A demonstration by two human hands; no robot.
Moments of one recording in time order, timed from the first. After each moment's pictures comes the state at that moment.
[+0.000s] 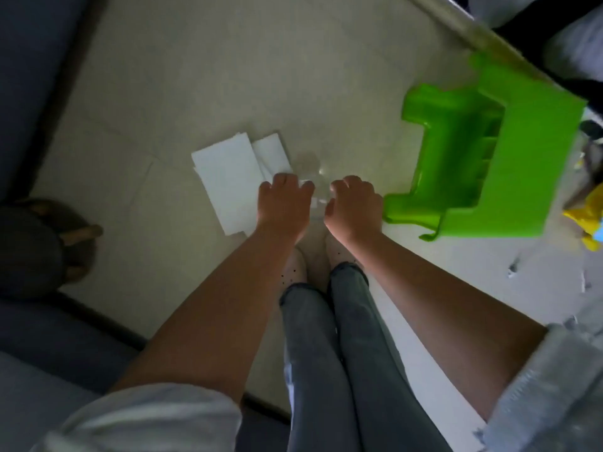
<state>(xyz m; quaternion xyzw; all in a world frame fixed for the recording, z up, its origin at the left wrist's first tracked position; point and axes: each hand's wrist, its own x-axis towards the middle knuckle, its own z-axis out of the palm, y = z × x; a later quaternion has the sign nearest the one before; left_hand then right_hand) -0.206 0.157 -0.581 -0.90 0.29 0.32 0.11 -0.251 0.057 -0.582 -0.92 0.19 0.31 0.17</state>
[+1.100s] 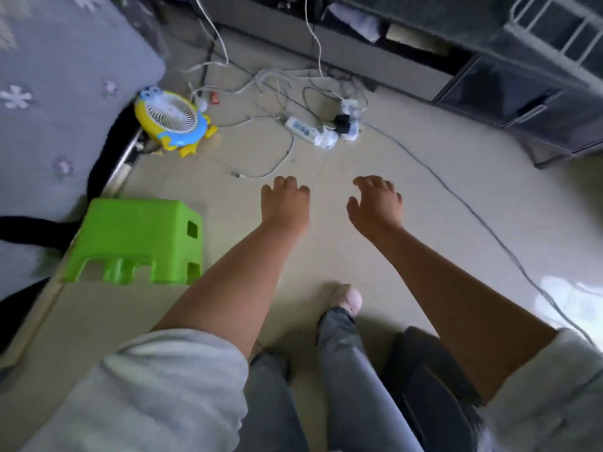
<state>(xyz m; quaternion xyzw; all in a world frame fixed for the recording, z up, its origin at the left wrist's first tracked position) -0.756 -0.054 -0.326 -0.42 0.87 0.09 0.25 -0.879 0.022 -0.323 -0.44 0.86 -0.05 0.26</state>
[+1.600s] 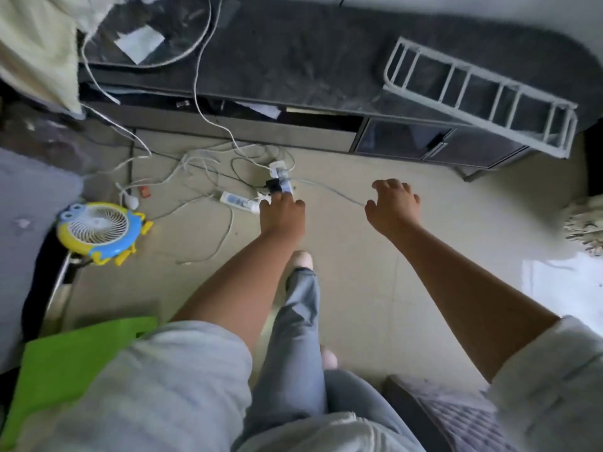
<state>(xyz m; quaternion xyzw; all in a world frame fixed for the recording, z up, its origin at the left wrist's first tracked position) -1.031 -0.126 -0.315 -0.32 0.91 0.06 0.25 -1.165 -0.013 -0.298 -0.31 0.92 -0.03 0.23</state>
